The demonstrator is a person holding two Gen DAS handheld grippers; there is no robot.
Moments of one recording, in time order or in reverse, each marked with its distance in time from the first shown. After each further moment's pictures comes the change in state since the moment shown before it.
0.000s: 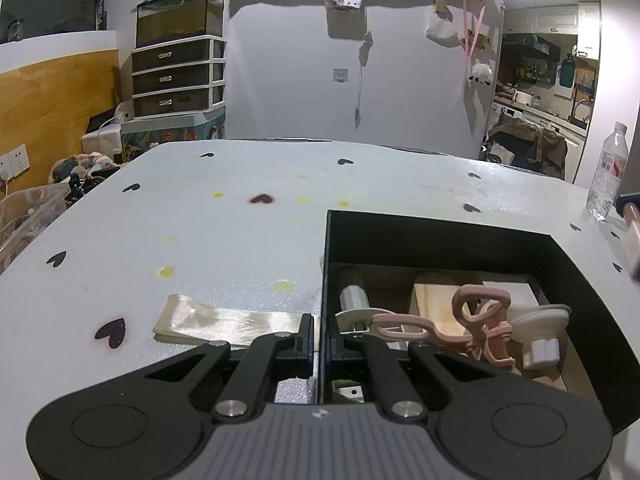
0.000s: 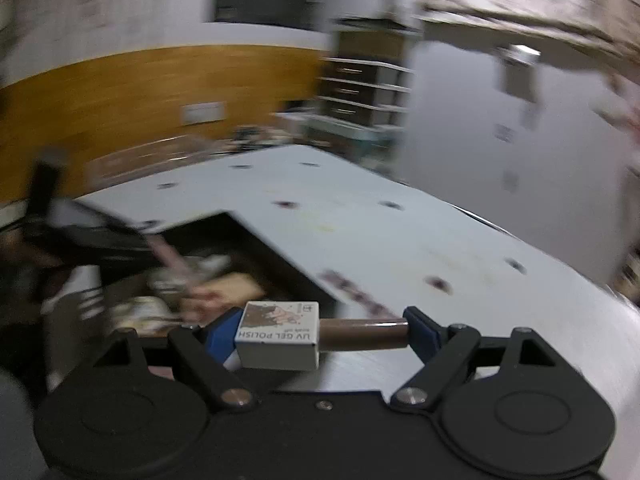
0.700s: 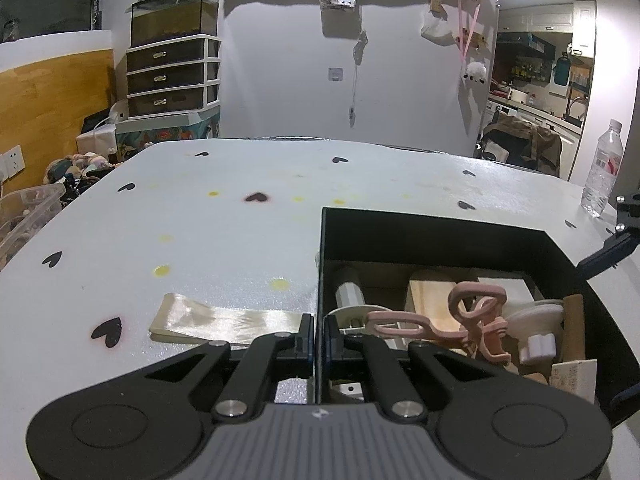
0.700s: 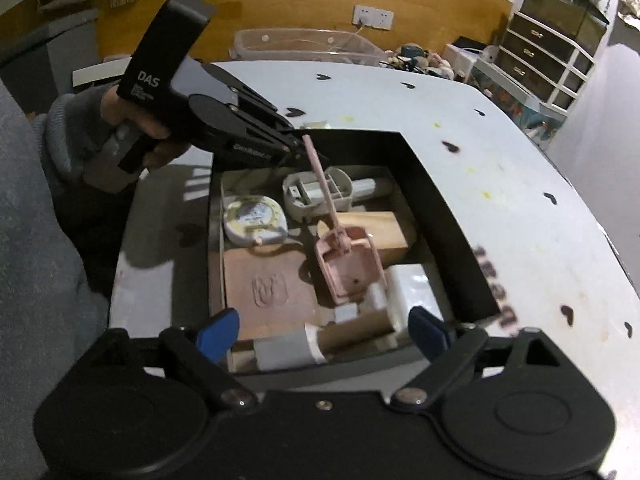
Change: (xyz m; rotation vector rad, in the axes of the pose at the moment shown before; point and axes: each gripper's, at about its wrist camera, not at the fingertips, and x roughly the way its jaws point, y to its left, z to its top) left arm 0.001 0.000 -0.002 0.007 0.003 -0.016; right arm 0.046 0.037 0.005 -0.306 0.273 0.269
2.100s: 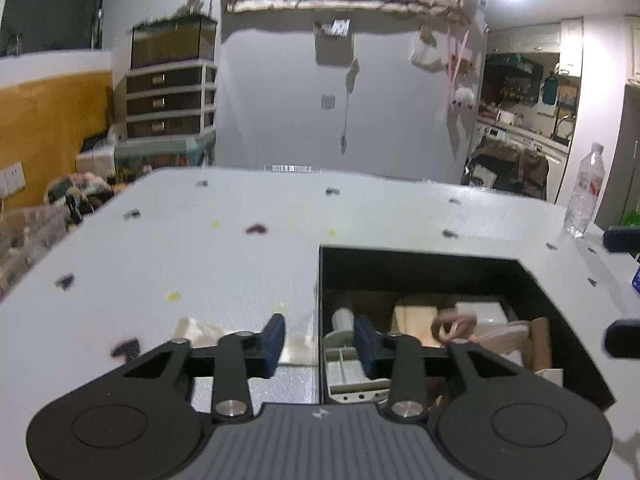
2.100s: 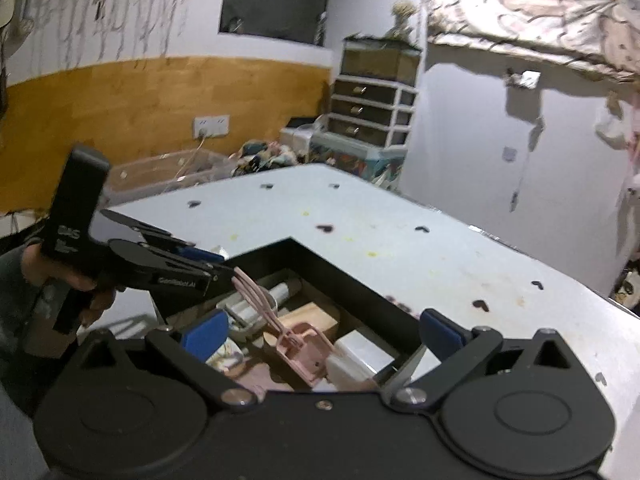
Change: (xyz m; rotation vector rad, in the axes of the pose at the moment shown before) left arm -0.040 0.007 0.004 0.008 -0.095 -0.031; right arm -0.034 0.054 0.009 0.398 -0.342 -0.426
